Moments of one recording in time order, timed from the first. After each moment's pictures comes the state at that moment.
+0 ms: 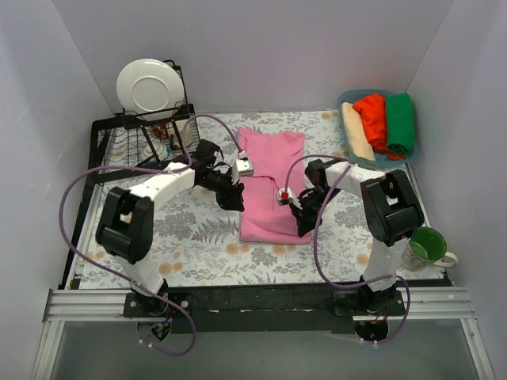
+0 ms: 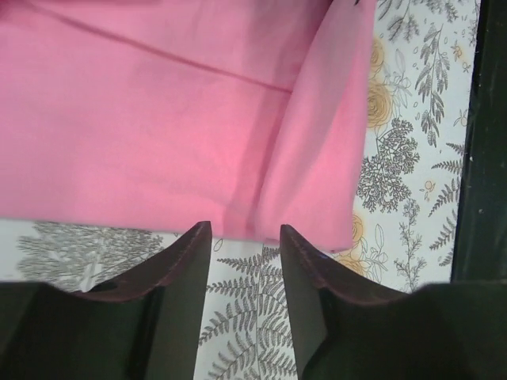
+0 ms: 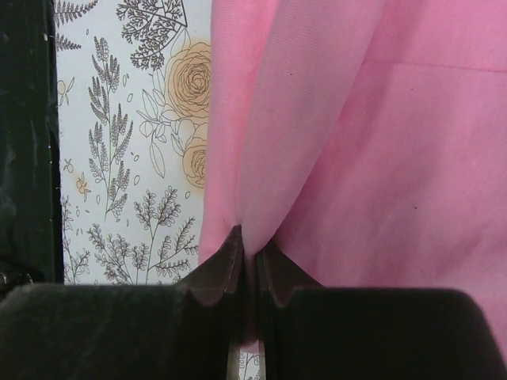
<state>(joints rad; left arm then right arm) -0.41 1.79 1.22 -0.62 0.84 0.68 0.42 1.86 1.13 -1.02 -0.77 -1.26</state>
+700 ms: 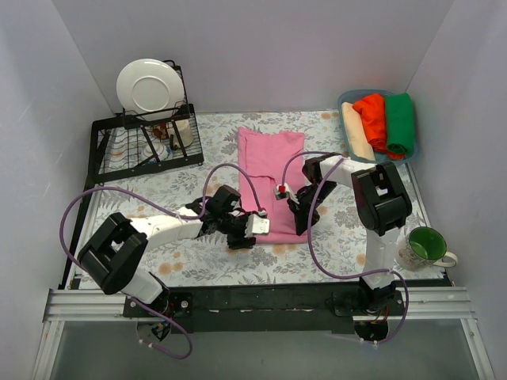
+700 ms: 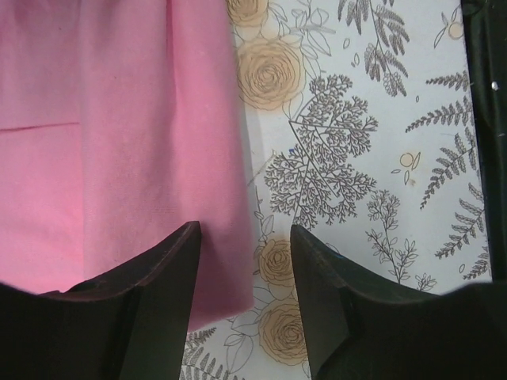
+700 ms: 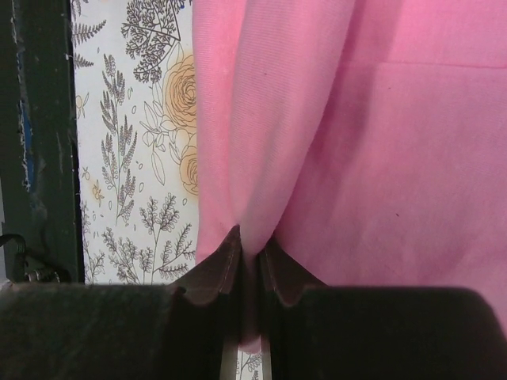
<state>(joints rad) -0.74 1.48 0.75 -0.21 0.62 0.78 0.41 2.00 1.27 -1.14 -0.81 -1.25</state>
